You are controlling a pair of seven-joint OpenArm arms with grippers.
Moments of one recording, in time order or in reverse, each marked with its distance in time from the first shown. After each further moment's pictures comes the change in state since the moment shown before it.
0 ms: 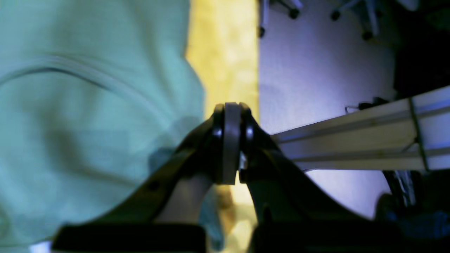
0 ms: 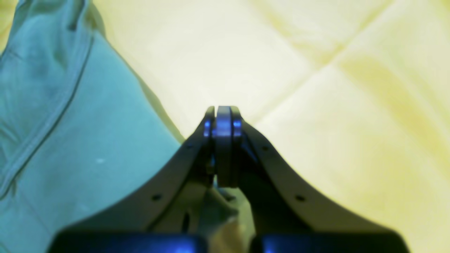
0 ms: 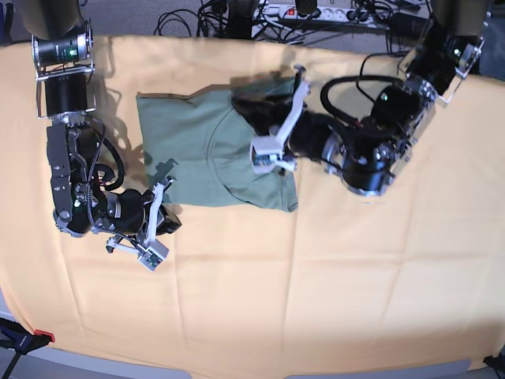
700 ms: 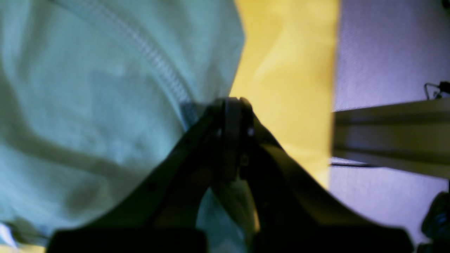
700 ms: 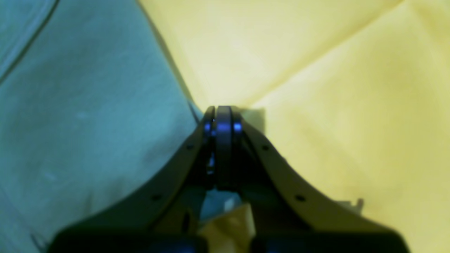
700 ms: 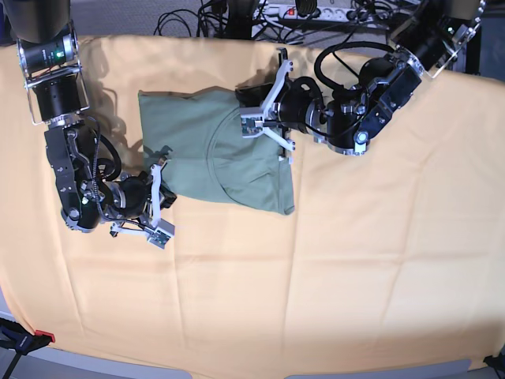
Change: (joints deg) left arm 6.0 0.1 3.7 -4.7 30.9 0.0 -20.0; right arm 1.0 5.3 -10.1 -2.1 4.0 0.0 -4.9
